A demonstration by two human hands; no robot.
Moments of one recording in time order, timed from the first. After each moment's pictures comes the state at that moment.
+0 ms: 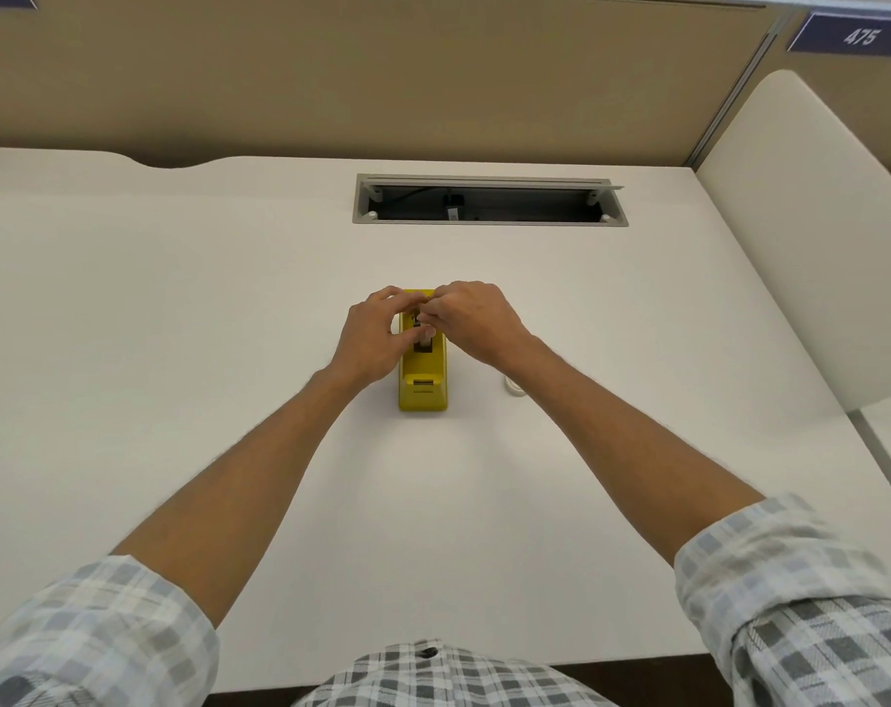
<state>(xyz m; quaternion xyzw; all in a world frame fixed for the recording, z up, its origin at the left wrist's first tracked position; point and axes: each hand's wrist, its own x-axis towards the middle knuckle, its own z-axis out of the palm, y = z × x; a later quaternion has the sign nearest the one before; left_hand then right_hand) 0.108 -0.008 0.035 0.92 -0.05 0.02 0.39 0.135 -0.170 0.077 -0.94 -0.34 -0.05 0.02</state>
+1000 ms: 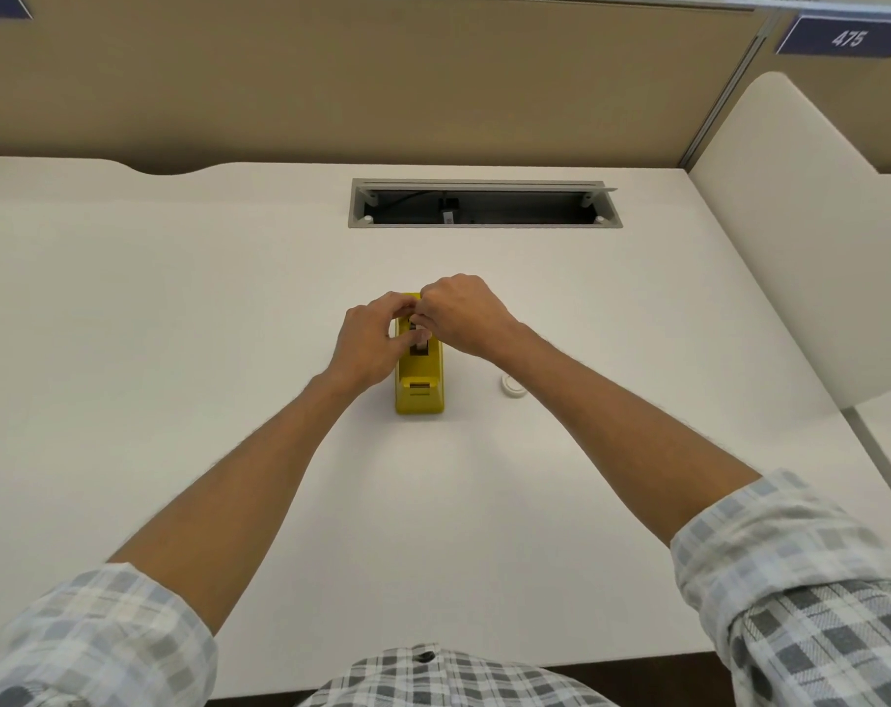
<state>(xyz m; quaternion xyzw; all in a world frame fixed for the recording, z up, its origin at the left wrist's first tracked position) 0.106 -0.011 0.037 0.91 -0.06 0.03 0.41 0.141 -0.161 0.087 -0.94 -0.34 -0.02 -0.03</state>
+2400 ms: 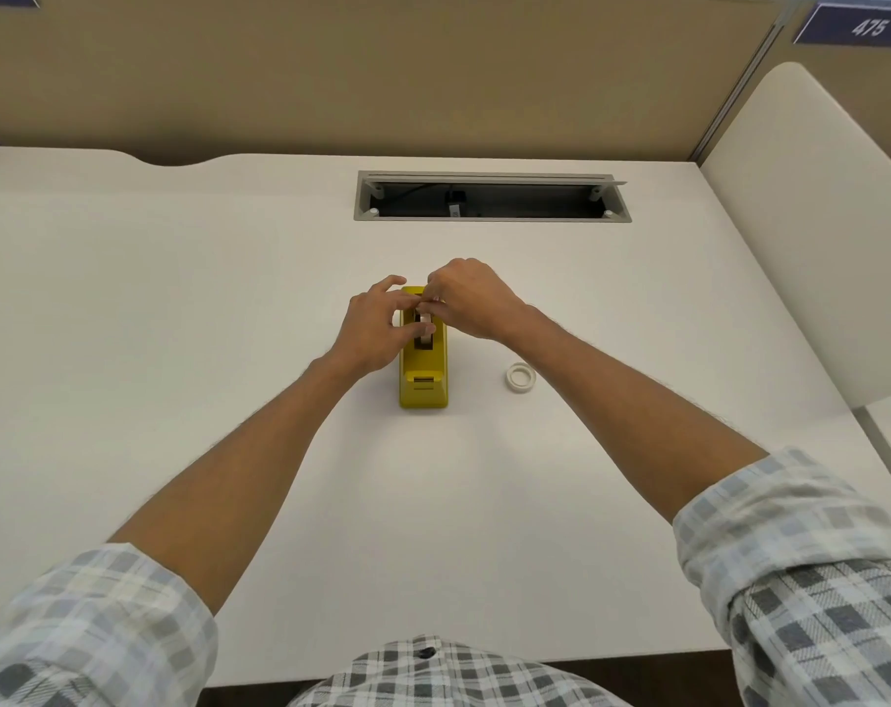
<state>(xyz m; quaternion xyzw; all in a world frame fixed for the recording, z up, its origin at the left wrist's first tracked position) 0.117 -0.006 0.038 0.93 -0.05 -0.01 0.35 0.151 -0.164 0.090 -0.94 -0.32 0.02 0.08</state>
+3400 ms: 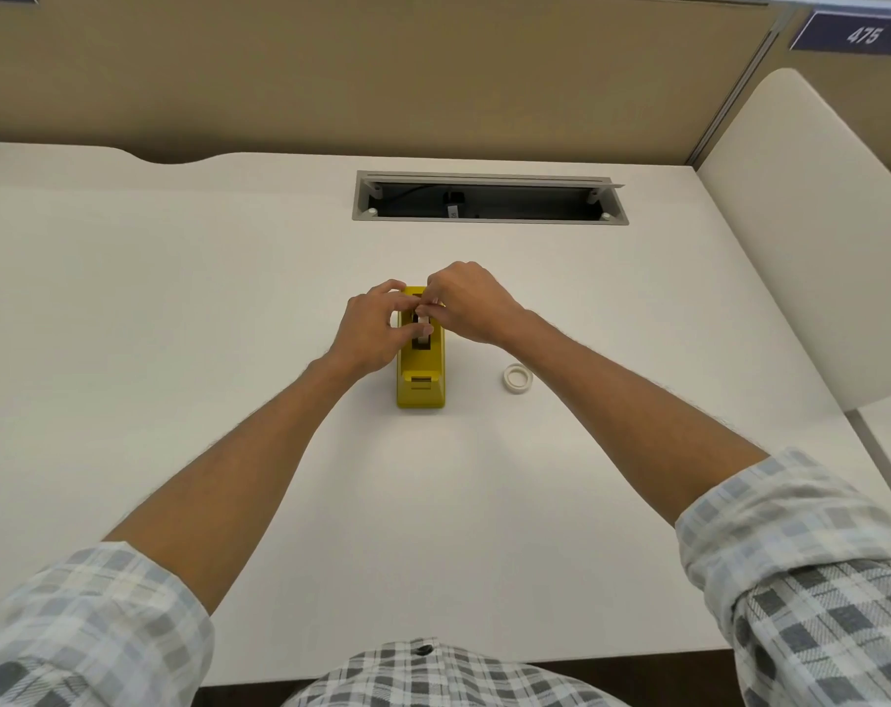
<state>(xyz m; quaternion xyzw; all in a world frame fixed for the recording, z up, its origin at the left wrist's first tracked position) 0.110 -0.009 0.046 0.92 -0.05 -0.02 0.38 0.146 -0.165 0.093 -0.94 -0.31 0.03 0.09</state>
